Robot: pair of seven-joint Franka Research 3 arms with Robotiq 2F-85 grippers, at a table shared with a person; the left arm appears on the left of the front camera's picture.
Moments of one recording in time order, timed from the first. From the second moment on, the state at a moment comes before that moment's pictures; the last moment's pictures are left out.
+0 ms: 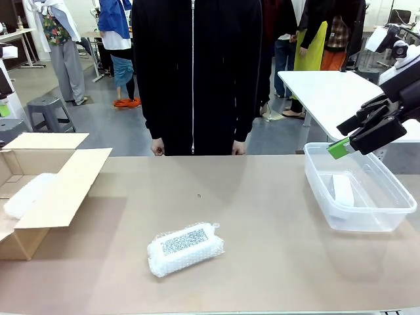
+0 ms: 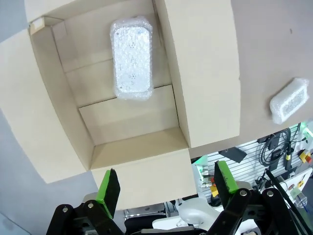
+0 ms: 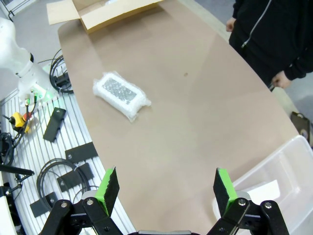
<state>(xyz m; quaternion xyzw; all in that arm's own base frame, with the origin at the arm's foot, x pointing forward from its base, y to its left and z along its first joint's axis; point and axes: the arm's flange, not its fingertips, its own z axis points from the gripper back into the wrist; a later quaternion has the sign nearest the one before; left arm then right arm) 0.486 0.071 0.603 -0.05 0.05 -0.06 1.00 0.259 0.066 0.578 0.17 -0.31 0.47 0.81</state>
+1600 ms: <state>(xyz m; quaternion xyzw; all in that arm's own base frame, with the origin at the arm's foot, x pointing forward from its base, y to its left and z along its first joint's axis) 0.270 0.051 0.582 -0.36 -0.11 -0.41 0.83 0.259 0.066 0.577 0.17 -0.31 0.47 0.81</state>
